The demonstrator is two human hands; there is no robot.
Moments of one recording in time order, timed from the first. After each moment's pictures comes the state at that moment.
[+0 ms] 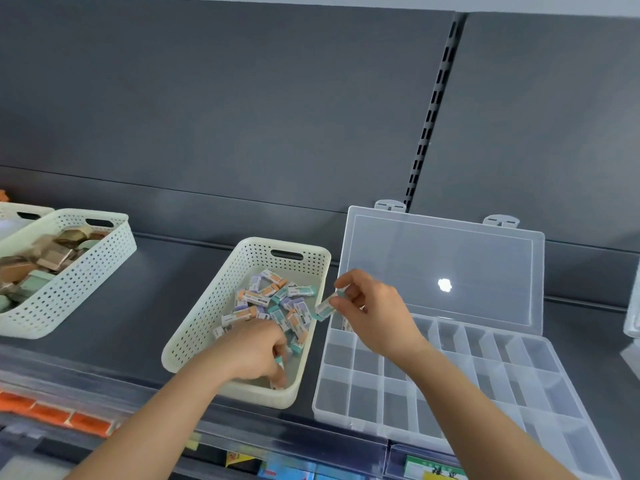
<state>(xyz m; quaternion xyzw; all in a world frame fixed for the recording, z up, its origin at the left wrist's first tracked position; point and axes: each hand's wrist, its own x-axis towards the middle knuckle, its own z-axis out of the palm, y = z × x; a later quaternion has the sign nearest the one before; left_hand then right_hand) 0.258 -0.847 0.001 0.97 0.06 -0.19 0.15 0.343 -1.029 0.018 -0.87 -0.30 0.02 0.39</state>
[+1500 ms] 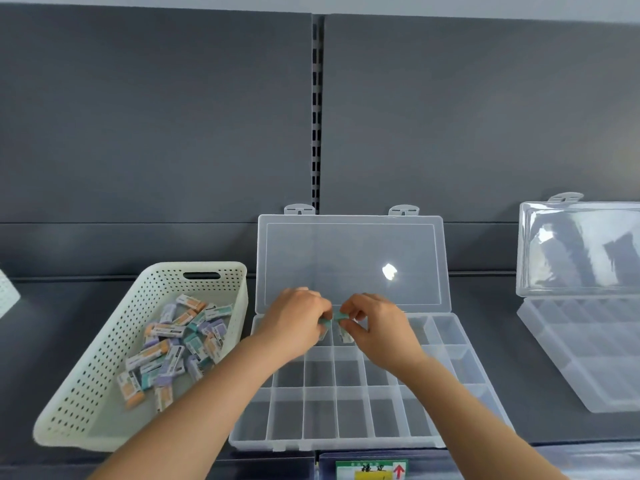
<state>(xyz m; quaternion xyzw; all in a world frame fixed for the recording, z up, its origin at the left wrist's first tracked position) 0.362 -0.978 0.003 0.98 -0.13 0.03 0.12 0.384 -1.144 -0.029 -0.91 -0.25 -0.10 0.32</state>
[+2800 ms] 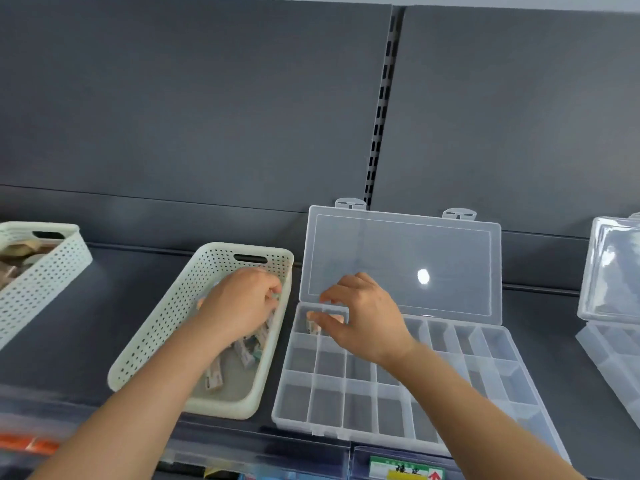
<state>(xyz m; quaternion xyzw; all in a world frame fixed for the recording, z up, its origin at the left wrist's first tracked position) 0.313 -0.867 0.024 0.99 0.04 0.06 0.13 0.366 -1.067 0.001 -0.87 -0.39 -0.12 0.27</state>
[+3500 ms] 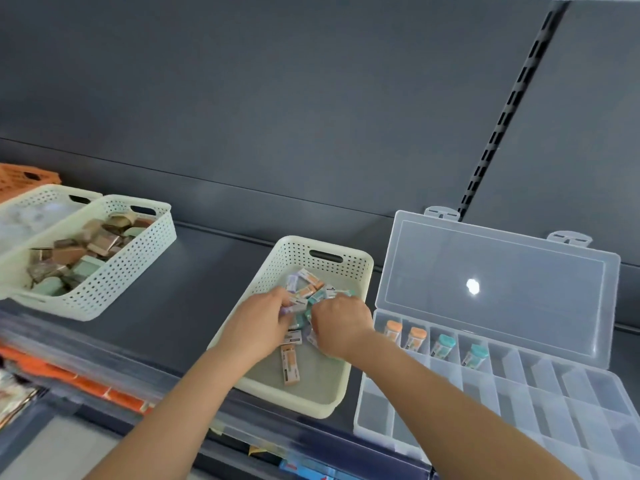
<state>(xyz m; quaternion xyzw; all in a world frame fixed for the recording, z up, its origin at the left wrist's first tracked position) 0.262 -0.792 -0.020 0.97 0.16 0.06 0.17 0.339 -0.918 -0.007 -0.90 -0.42 0.05 -0.06</state>
